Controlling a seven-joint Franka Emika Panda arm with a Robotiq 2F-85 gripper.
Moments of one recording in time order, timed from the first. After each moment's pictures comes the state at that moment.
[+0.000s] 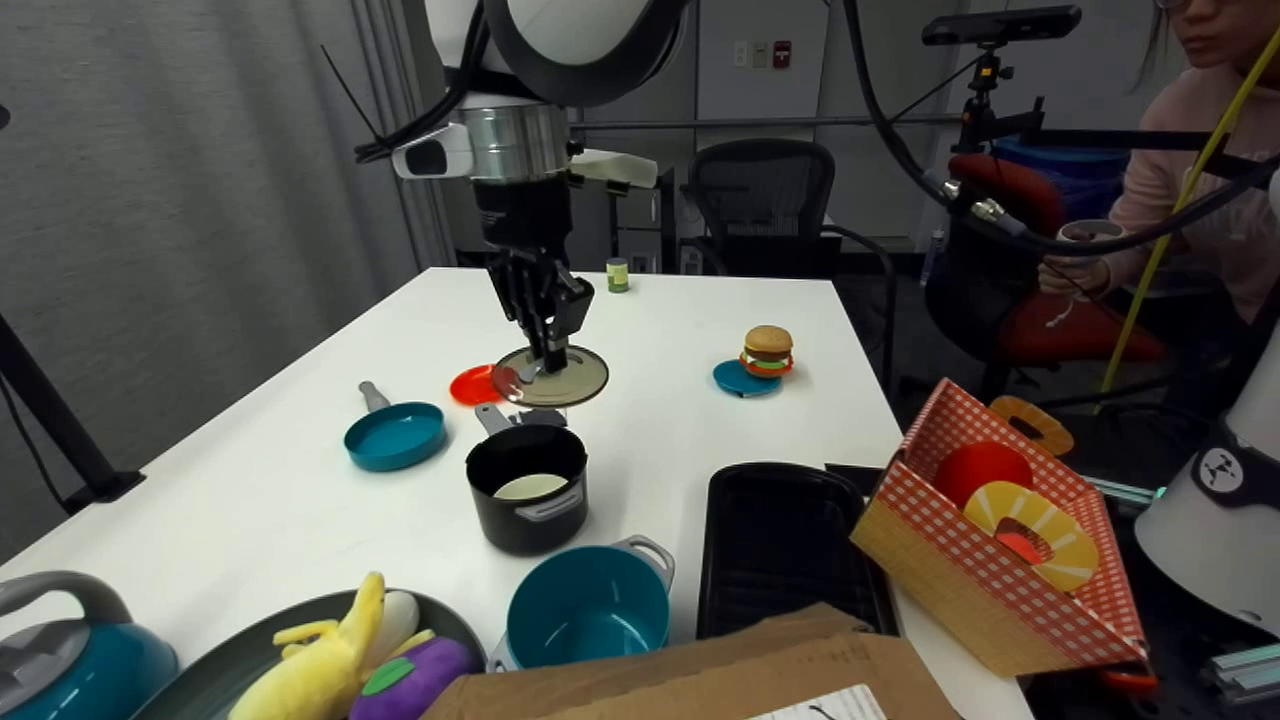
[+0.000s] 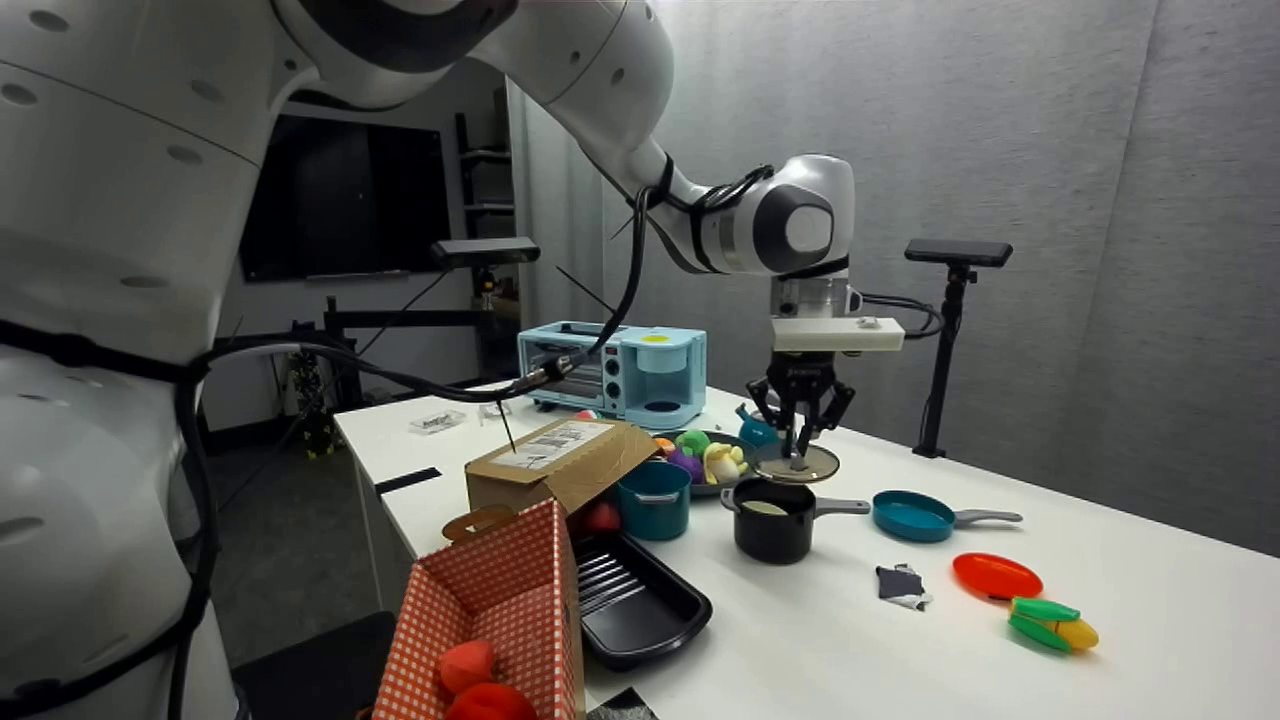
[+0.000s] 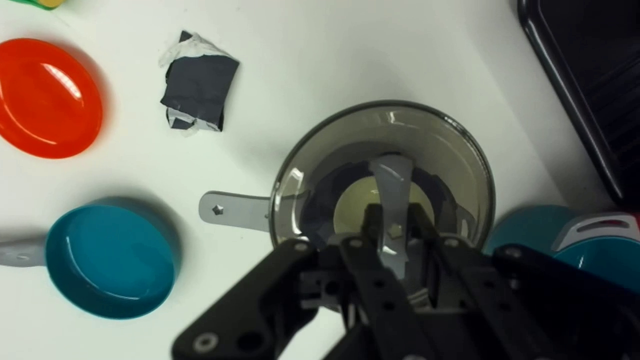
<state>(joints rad) -0.07 0.39 0.04 -1.75 -0.04 2.12 -0.92</state>
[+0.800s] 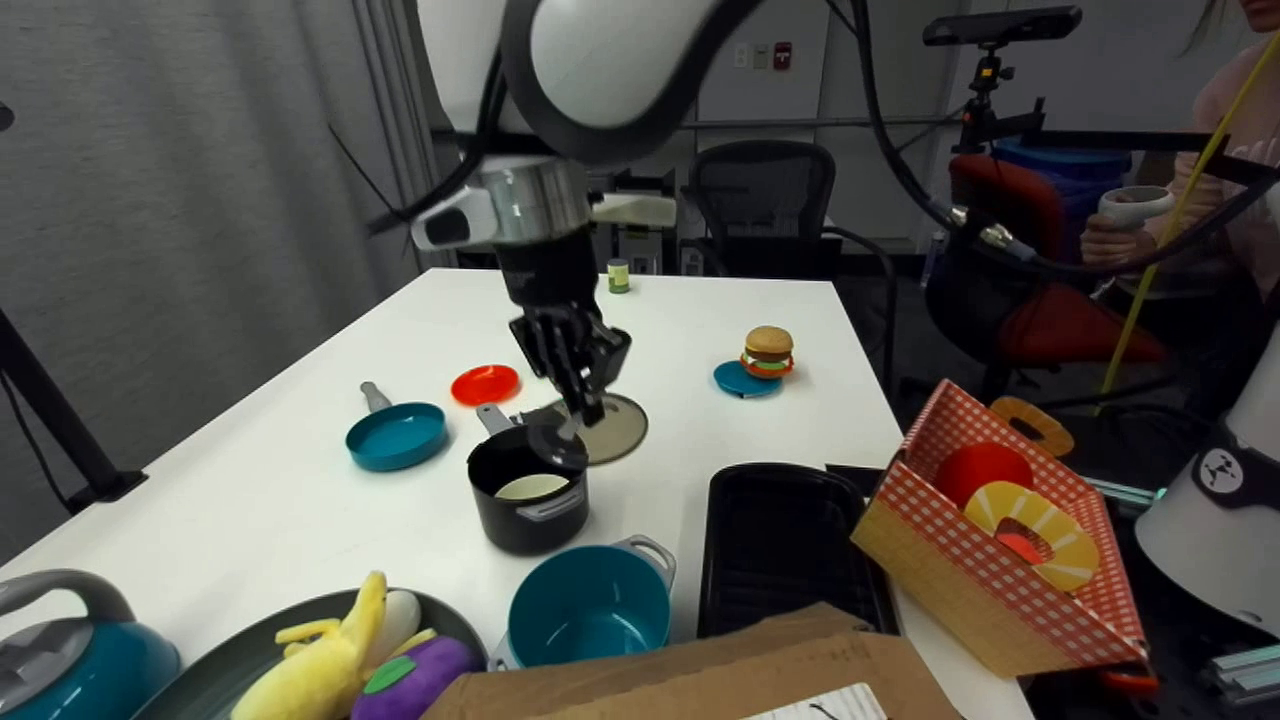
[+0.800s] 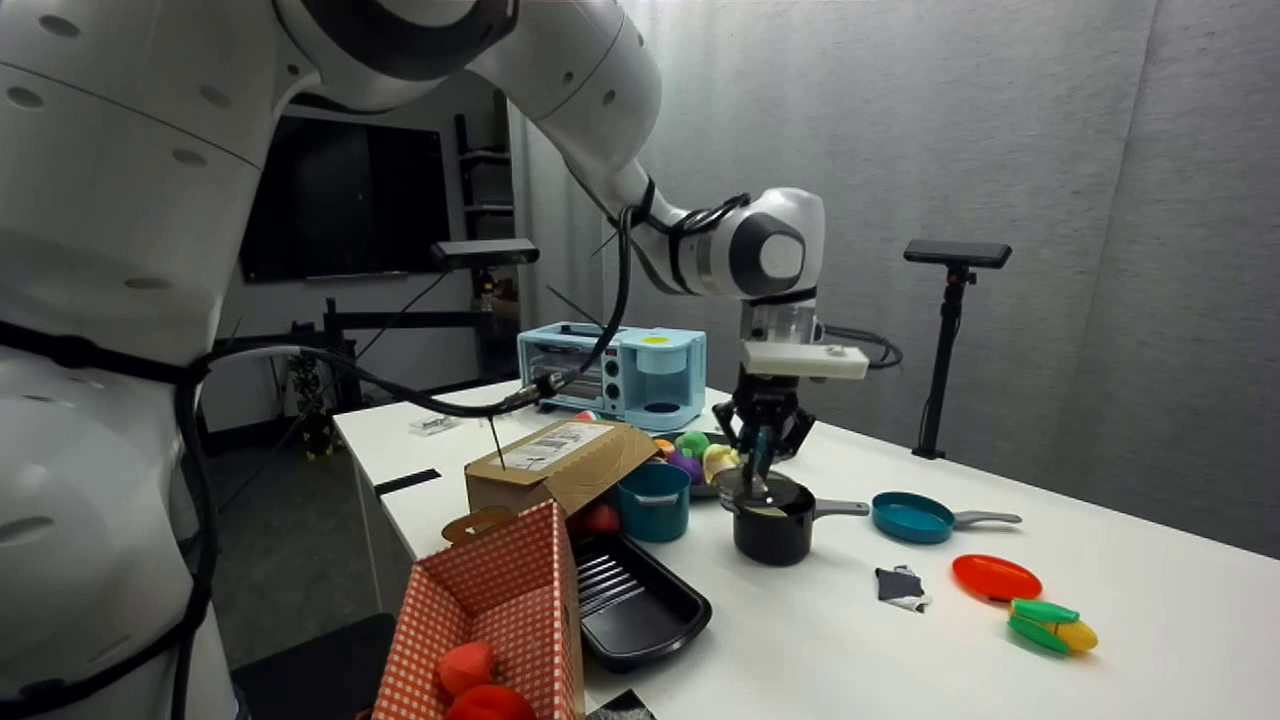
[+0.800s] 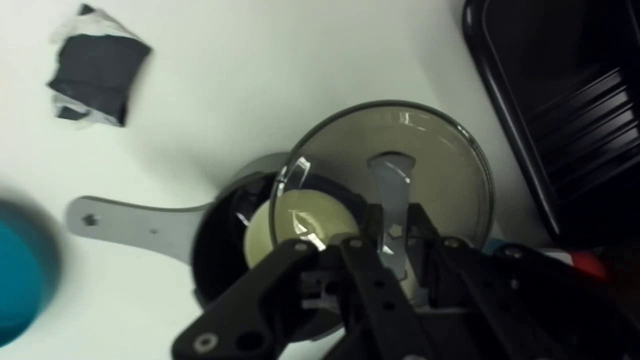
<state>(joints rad) -0.05 0.38 0.08 -1.84 -0.05 2.10 -0.96</state>
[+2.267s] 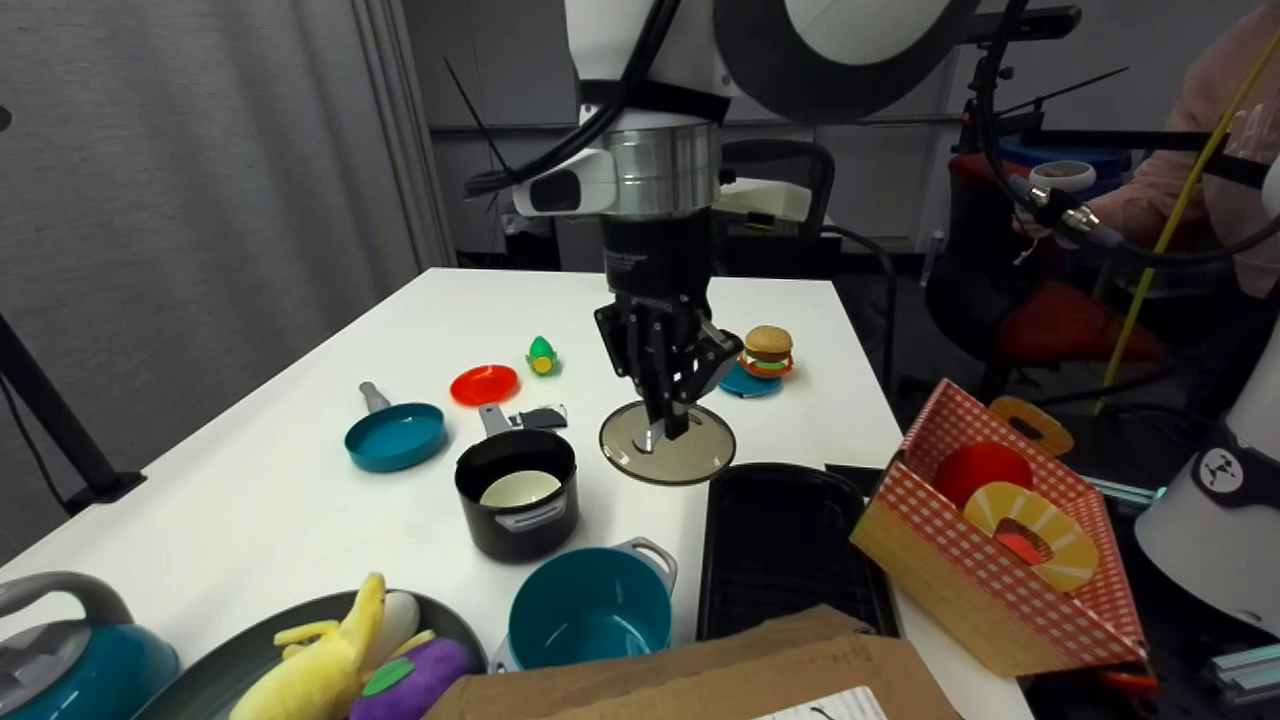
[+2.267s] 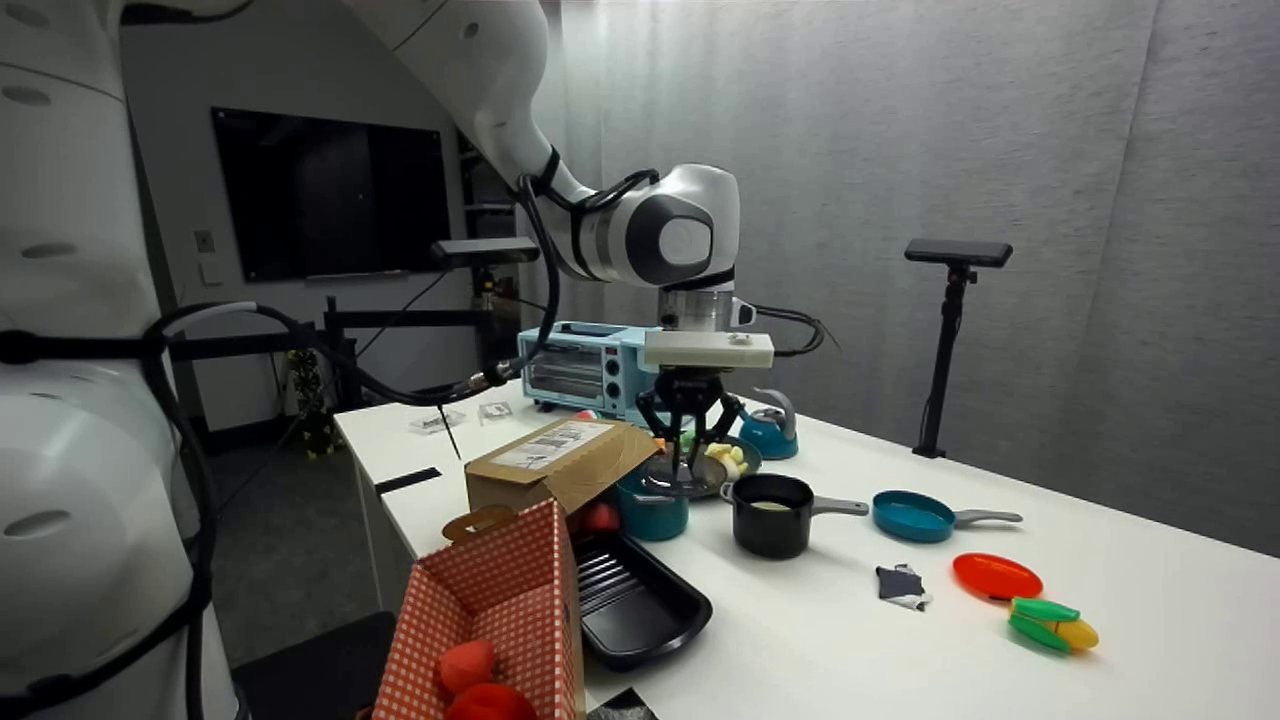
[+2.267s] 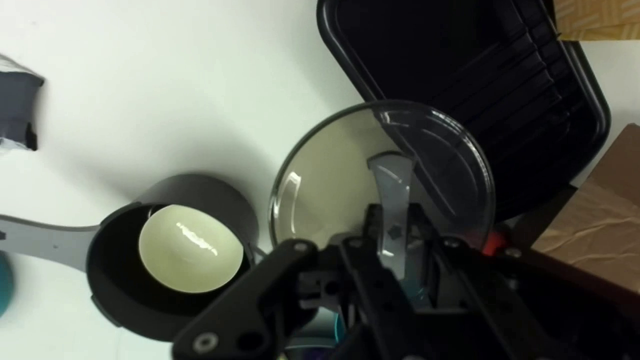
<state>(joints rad) -0.01 0.08 0.10 -2.21 0.02 2.26 -0.83</state>
